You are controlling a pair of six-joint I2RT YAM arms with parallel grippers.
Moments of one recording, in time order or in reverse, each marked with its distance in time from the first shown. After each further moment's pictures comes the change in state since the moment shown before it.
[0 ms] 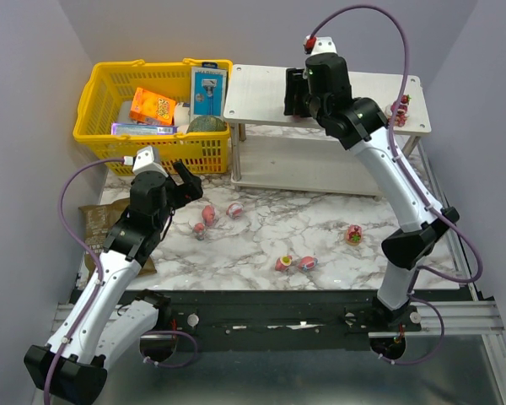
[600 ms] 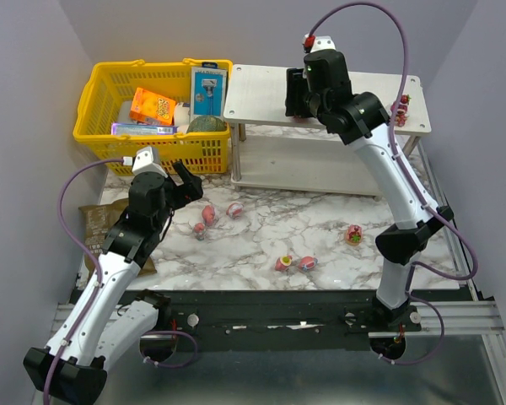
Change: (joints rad) left arm 0.000 -0.015 0.000 0.000 0.016 0.000; right arm 0.000 0.043 0.116 -0.128 -0.002 0.017
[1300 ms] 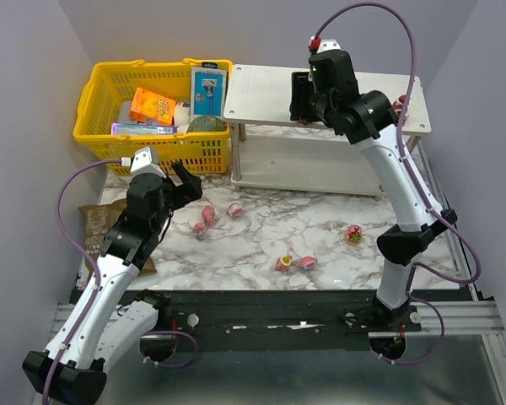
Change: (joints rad) left arm 0.000 -0.016 0.000 0.000 0.002 0.000; right arm 0.000 -0.015 0.046 -0.130 -0.021 0.037
